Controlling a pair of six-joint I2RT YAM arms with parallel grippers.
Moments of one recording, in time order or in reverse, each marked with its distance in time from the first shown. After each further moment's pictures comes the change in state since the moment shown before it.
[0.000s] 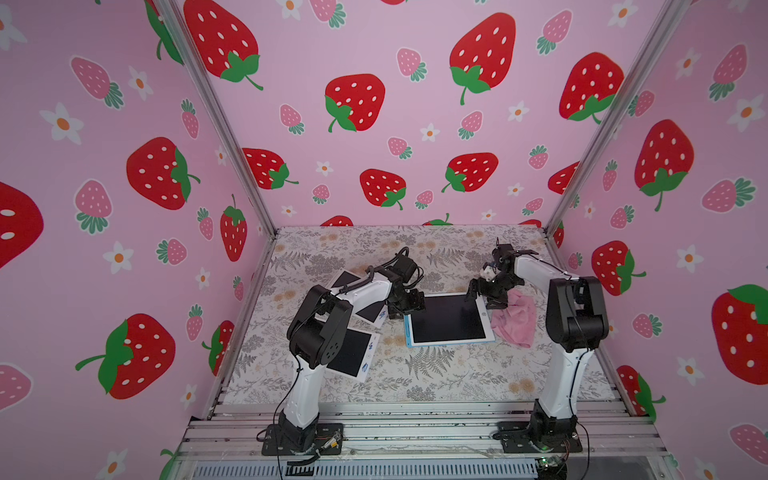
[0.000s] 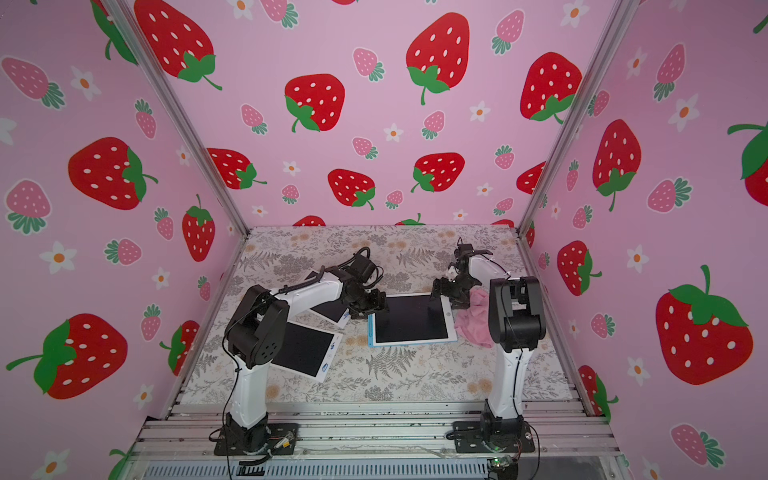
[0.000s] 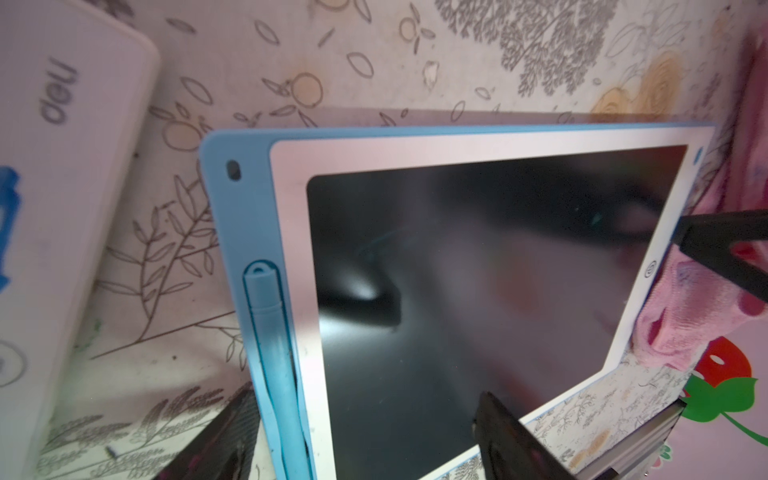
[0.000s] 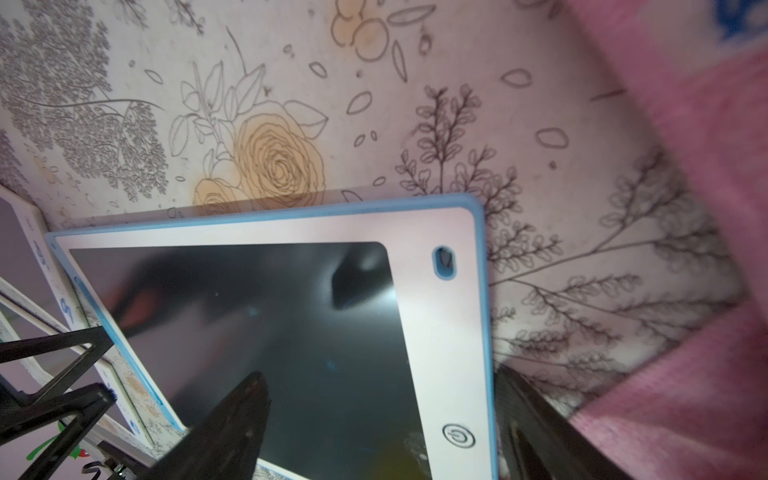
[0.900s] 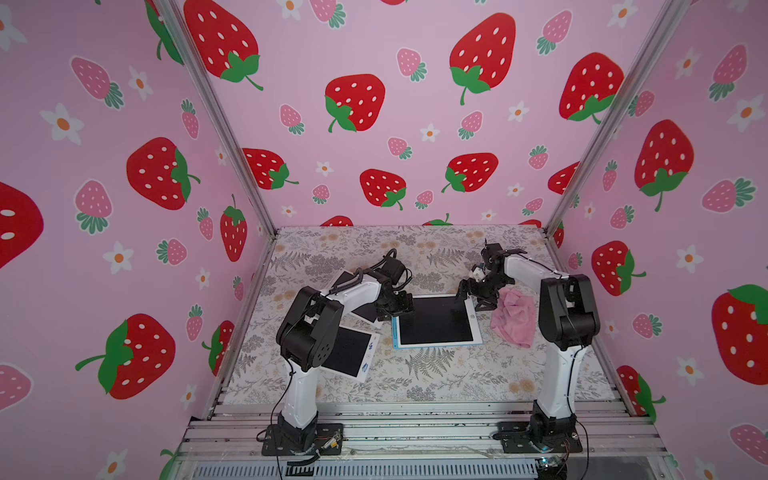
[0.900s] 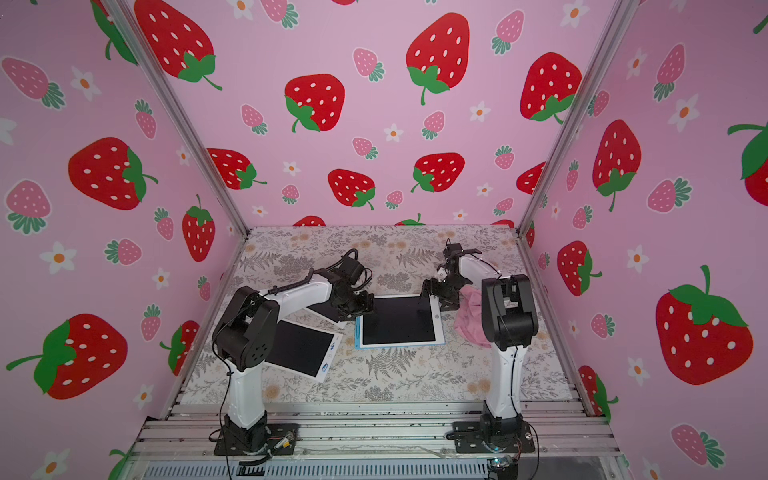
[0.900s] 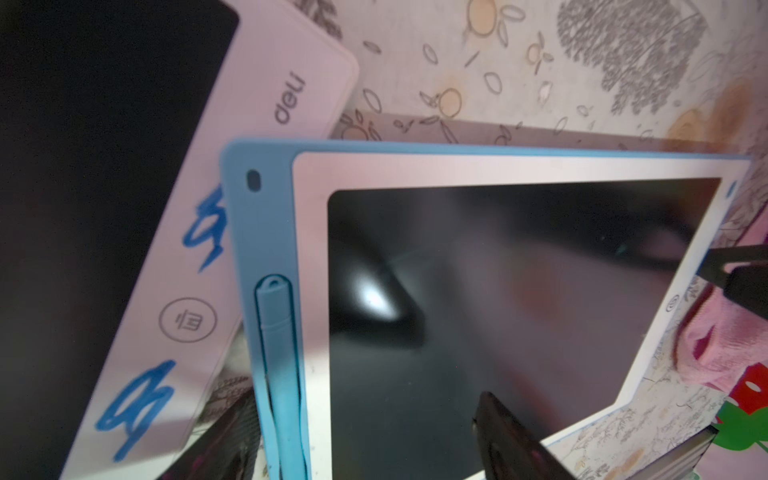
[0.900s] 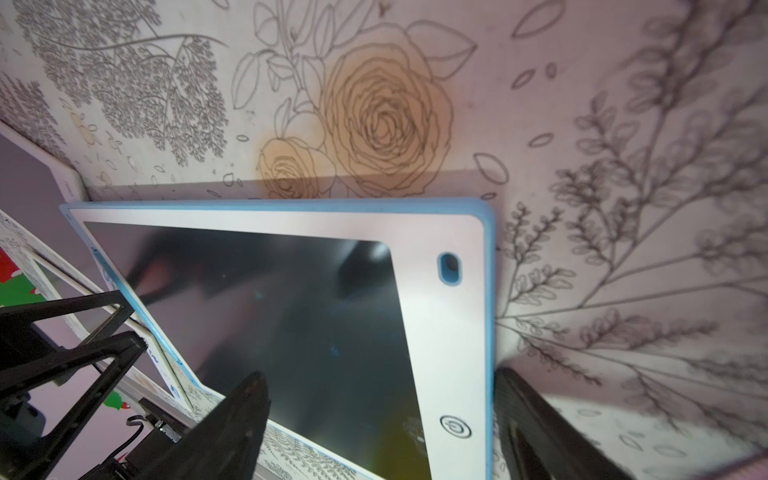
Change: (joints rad) left arm 0.061 -0.061 -0.113 0.021 -0.036 0.039; right arm 0.066 0.034 0.039 0.000 -0.071 0.050
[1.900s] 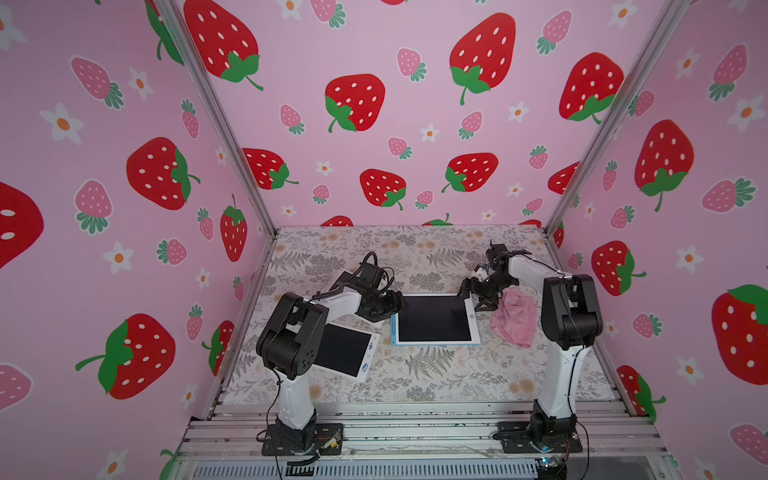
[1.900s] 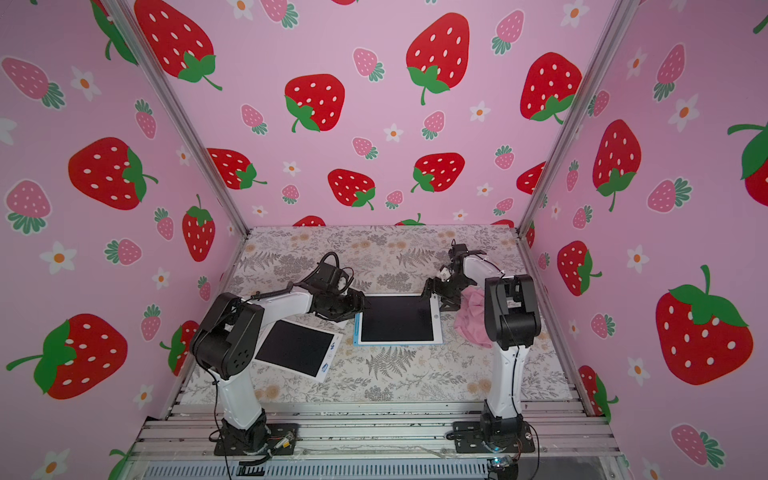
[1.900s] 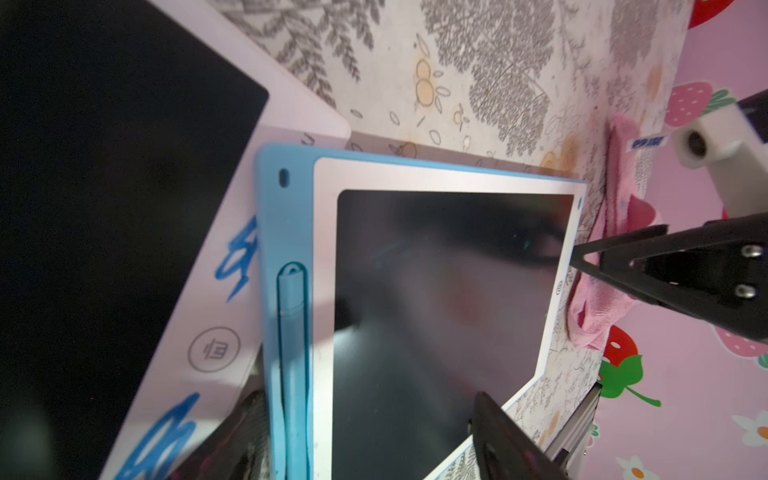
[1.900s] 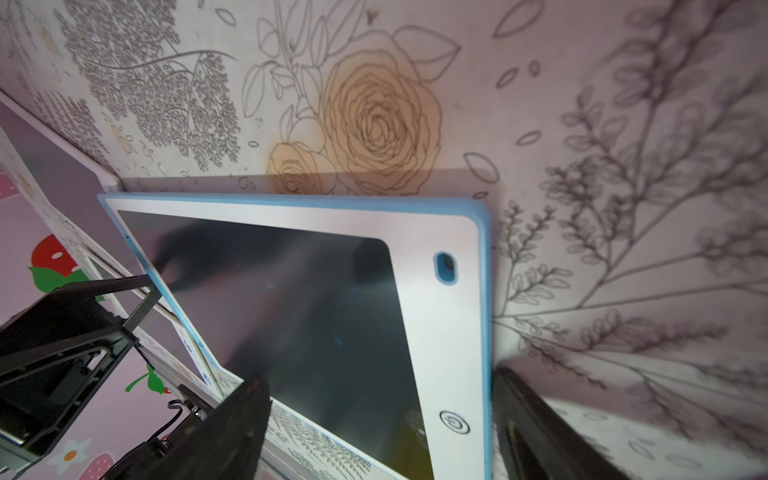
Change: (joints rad) left arm 0.119 -0.121 -0.294 0.417 0.223 -0.019; right arm -0.042 0.001 -0.022 0.026 -0.089 0.007
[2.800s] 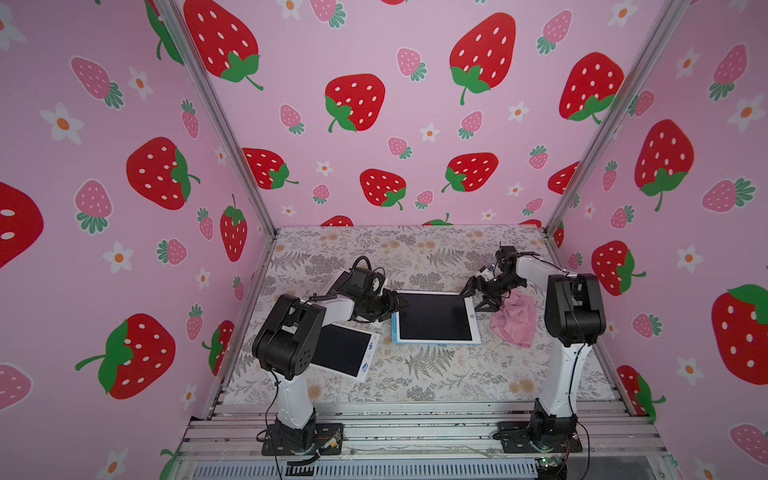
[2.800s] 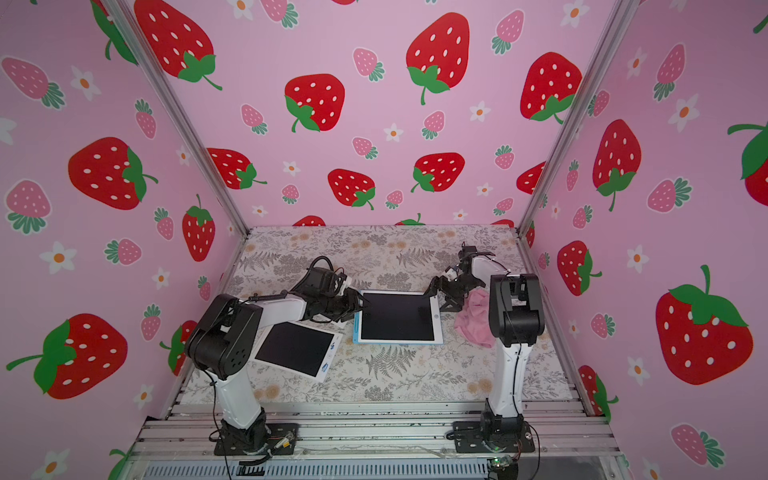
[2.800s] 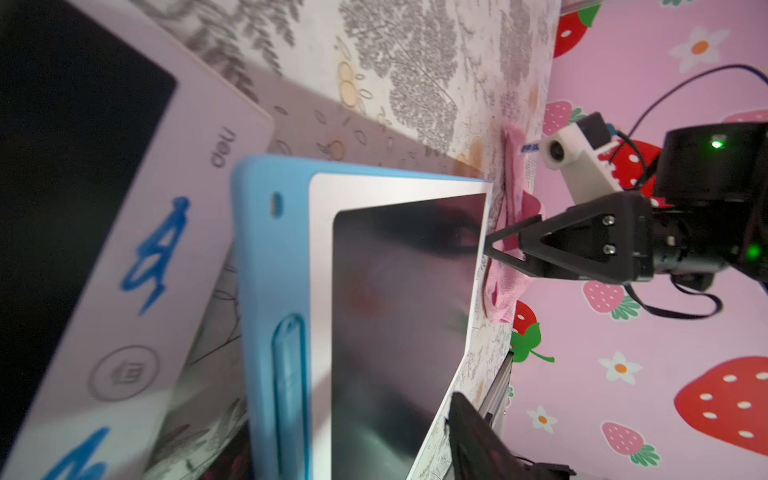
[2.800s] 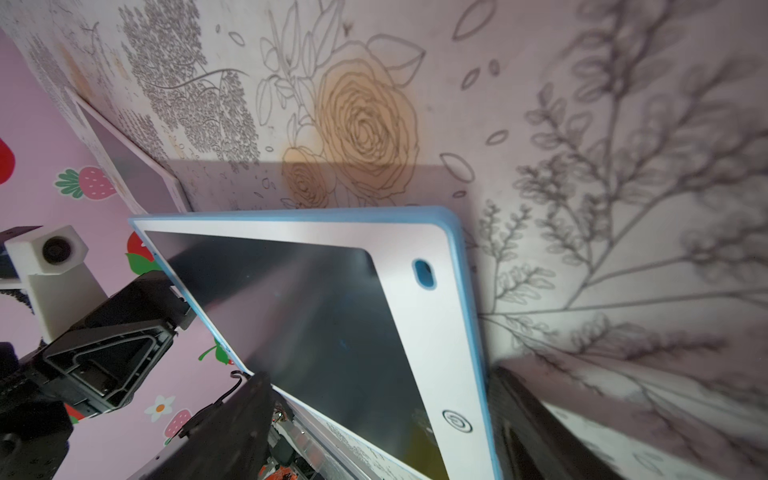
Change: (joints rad) left arm 0.035 -0.018 -0.116 0.264 0.214 -0.101; right arm -0.066 0.030 -0.008 0.006 -0.123 -0.005
